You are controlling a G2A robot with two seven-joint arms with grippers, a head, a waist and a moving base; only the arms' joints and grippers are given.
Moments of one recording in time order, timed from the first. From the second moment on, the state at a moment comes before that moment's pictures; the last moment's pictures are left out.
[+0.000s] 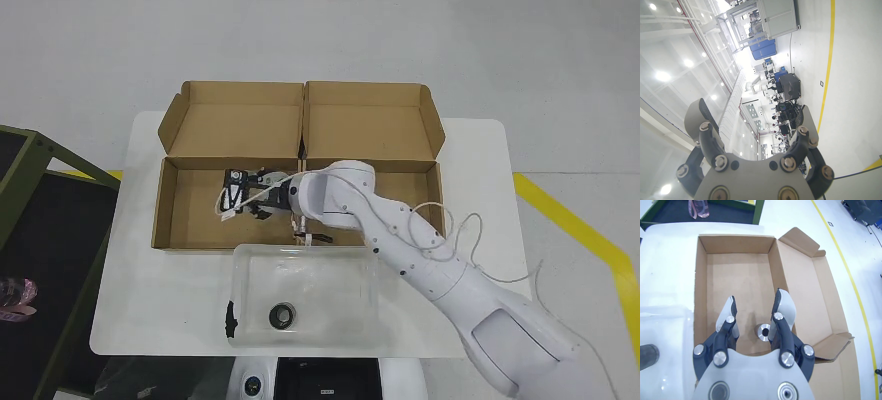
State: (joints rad) left arm -0.36 -0.19 -0.39 -1.44 1.98 -0.36 0.13; right arm -0.60 -1.50 0.66 -1.36 -1.26 -0.63 0.50
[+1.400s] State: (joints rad) left arm -0.36 -0.19 -0.39 -1.44 1.98 -0.36 0.13; right arm -1.18 -1.31 0.84 -1.90 -1.38 -0.95 0.58
